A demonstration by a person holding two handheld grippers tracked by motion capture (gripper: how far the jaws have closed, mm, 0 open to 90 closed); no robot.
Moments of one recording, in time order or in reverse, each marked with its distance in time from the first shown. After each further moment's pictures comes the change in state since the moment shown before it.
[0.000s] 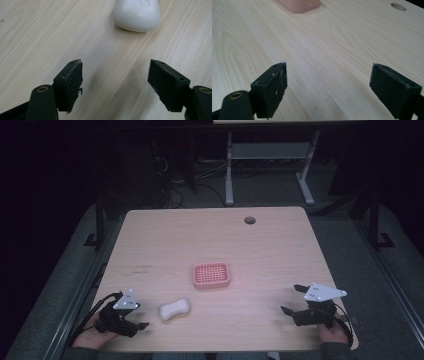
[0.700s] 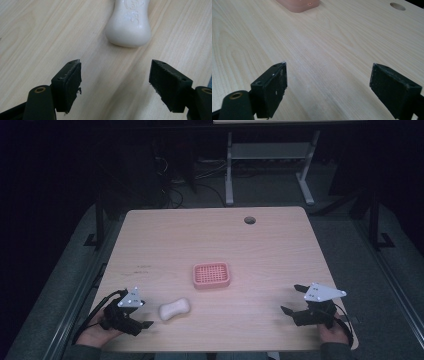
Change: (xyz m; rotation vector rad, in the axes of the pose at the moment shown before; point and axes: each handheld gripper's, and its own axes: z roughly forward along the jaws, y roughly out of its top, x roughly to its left) left arm -0.004 0.019 0.001 -0.012 -0.012 0.043; right arm 0.001 0.000 0.000 0.006 -0.010 -0.002
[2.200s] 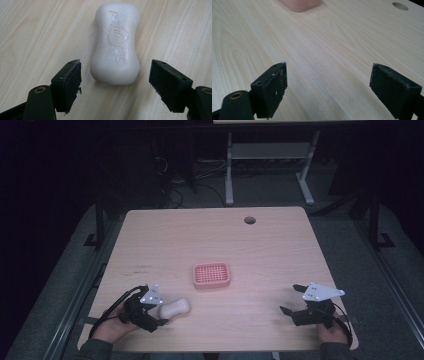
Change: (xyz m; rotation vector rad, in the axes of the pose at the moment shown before) left arm -0.011 0.039 0.023 0.028 -0.036 0.082; right arm 0.001 0.002 0.002 0.007 0.009 -0.003
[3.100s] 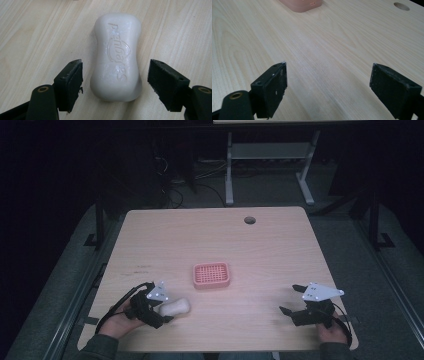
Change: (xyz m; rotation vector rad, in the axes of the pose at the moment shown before) left arm 0.005 0.014 0.011 0.005 -0.028 0.011; right arm 0.000 0.001 0.001 -0.001 0.004 -0.008
